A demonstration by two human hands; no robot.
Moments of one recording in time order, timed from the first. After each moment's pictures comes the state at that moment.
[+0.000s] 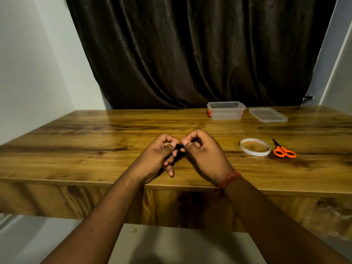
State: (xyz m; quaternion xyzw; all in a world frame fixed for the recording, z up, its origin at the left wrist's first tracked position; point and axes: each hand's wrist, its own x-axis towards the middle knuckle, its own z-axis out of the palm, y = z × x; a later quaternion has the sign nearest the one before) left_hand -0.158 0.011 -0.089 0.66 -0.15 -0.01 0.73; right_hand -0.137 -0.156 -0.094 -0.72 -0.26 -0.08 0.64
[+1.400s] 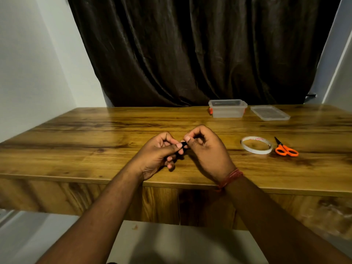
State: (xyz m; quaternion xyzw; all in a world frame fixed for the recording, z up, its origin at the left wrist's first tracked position) left_hand -0.160 0.014 -0.084 0.65 -0.14 -0.03 0.75; right_hand -0.144 -0.159 -0.089 -0.72 -0.26 -0.12 0.63
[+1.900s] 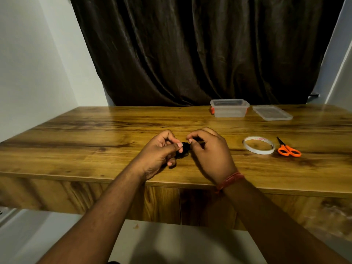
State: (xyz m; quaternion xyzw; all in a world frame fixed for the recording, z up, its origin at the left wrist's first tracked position) left_hand -0.156 0.015 -0.088 0.65 -0.15 0.01 0.74; right_hand -0.138 -0.157 -0.092 -0.81 -0.25 -0.28 0.45
